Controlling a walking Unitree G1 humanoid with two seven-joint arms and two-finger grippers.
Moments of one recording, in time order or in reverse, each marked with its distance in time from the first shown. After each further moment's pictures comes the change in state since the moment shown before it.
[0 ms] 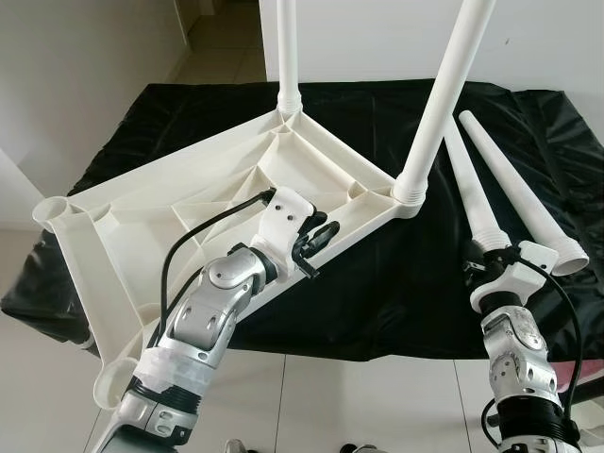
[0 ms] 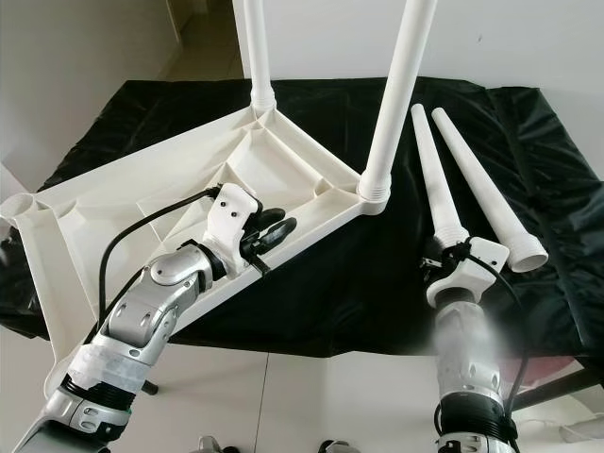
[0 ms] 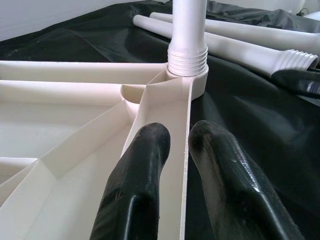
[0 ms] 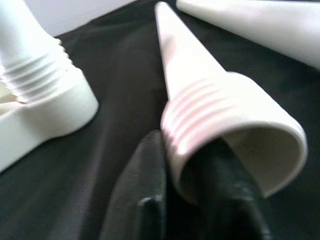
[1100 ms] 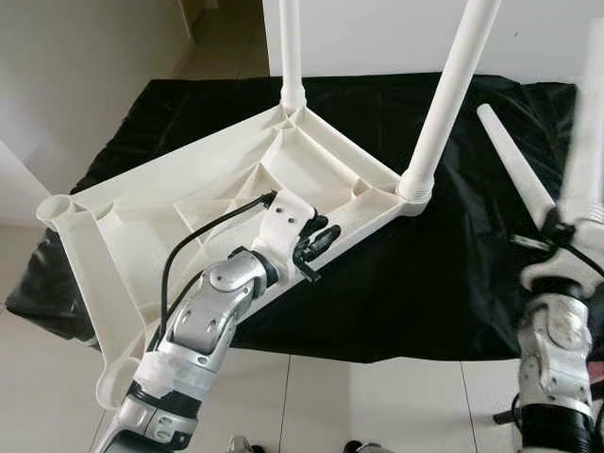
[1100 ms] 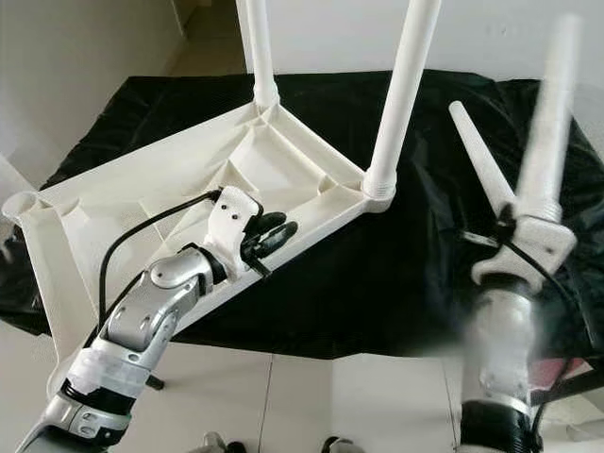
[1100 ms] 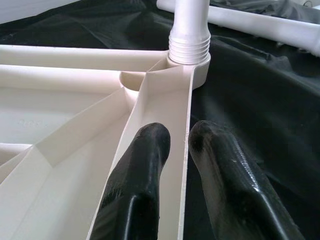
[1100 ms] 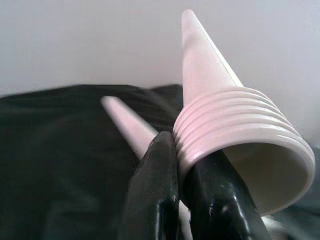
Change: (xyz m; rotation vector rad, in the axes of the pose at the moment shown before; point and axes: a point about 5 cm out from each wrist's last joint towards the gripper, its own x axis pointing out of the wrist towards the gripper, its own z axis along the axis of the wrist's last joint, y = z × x) left arm -0.002 -0.004 -0.001 -0.020 0.012 -0.006; right arm -0.025 -0.026 0.066 -0.294 -0.357 -0.346
